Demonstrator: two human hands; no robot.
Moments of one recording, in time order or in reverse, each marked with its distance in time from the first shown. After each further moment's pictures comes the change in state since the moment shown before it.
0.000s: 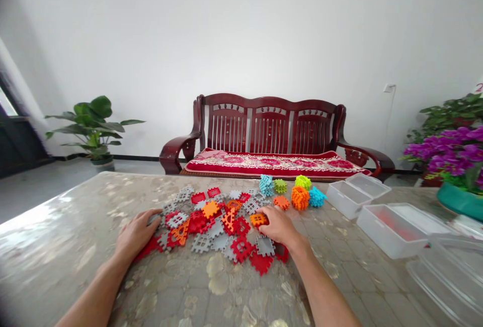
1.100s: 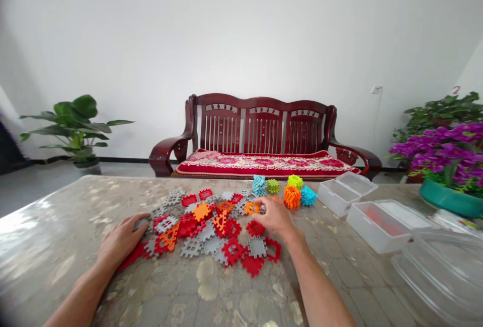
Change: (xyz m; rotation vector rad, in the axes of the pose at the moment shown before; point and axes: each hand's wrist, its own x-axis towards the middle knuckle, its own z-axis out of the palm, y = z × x) left_hand 0.004 -0.004 0.003 -0.004 -0.036 -0.006; right_hand 0.009 0.001 -0.021 0.065 0.197 0.076
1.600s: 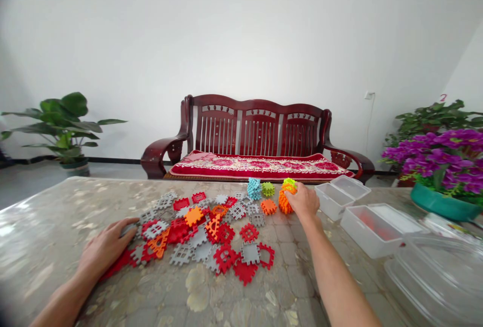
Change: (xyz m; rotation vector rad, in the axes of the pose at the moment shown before) left_hand 0.003 -0.005 0.004 0.005 0.021 0.011; right_hand 0.027 0.066 -0.074 -0.464 0.373 0.491
